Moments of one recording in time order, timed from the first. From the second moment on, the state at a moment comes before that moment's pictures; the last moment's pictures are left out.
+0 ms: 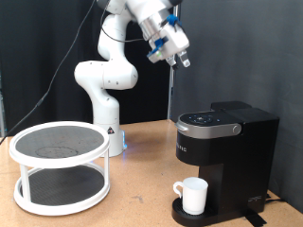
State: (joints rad) arm -0.54 -0.74 0.53 -2.45 0.76 2.02 2.13
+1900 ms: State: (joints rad) arm -0.77 -0.23 0.95 -2.02 0.16 1.93 2.21
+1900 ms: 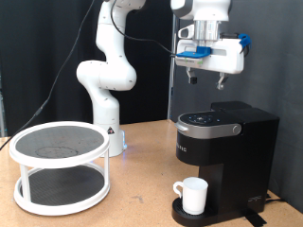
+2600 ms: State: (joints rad) arm -0.79 -0.20 0.96 -2.10 0.10 2.03 2.28
